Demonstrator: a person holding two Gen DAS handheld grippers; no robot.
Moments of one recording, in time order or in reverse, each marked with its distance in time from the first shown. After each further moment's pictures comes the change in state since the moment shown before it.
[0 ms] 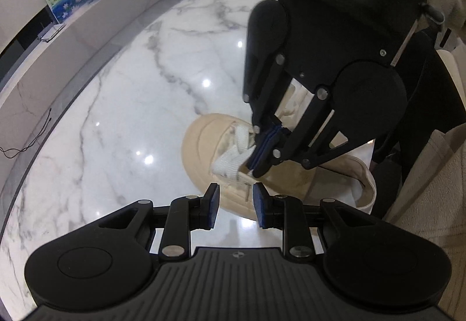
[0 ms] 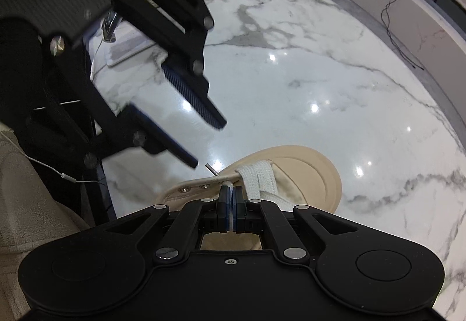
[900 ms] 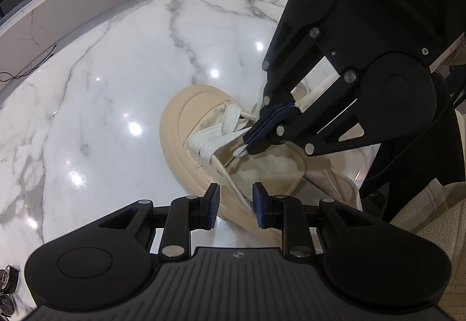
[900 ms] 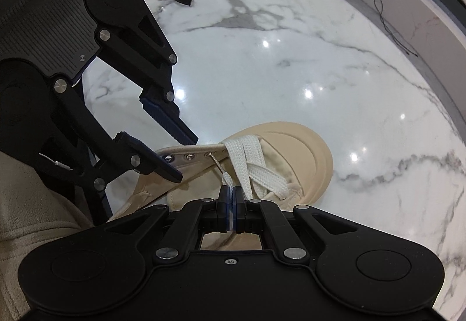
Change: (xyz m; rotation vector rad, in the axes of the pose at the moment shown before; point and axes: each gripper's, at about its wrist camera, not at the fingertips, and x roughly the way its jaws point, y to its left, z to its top) left arm 0.022 -0.004 -0.016 -0.313 0.001 -0.071; right arm 0.015 0.001 -0.001 0.035 0.048 -0.041
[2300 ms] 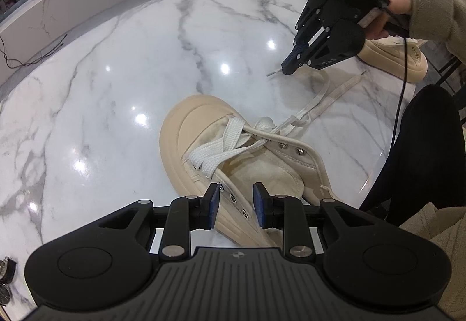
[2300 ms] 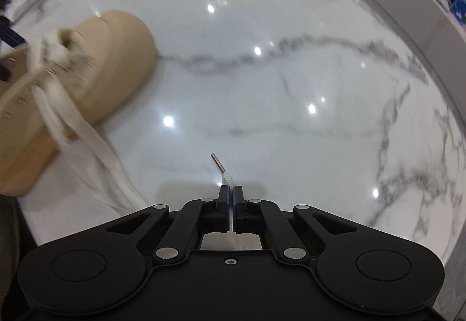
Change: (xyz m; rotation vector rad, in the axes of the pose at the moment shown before) left arm 0.005 0.001 0.014 -0.090 0.010 0.022; right arm 0.010 -0.126 -0.092 0.141 0.095 -0.141
